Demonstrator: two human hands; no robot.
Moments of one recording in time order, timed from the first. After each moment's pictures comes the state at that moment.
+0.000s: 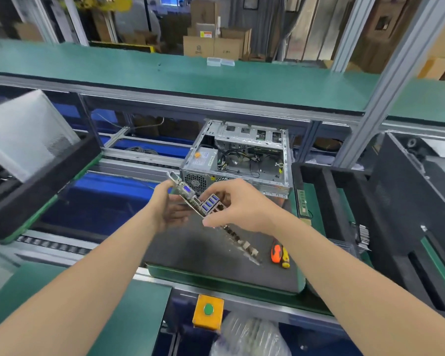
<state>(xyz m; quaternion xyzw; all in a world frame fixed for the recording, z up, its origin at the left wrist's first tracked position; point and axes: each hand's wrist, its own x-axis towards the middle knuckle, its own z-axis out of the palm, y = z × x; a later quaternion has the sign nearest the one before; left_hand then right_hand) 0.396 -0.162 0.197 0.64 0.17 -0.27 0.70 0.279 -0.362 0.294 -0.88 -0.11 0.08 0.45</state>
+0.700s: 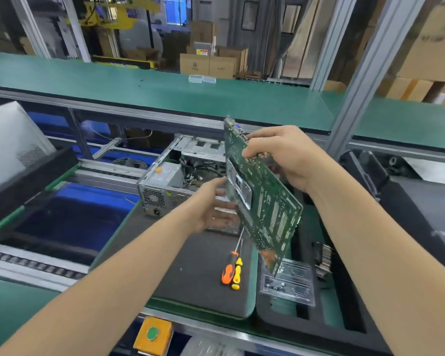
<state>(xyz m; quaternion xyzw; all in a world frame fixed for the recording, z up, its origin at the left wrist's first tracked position) 0.355 -0.388 0.261 0.64 0.05 -0.34 0.69 0.282 -0.550 0.402 -0.81 0.04 -0.04 0.59</state>
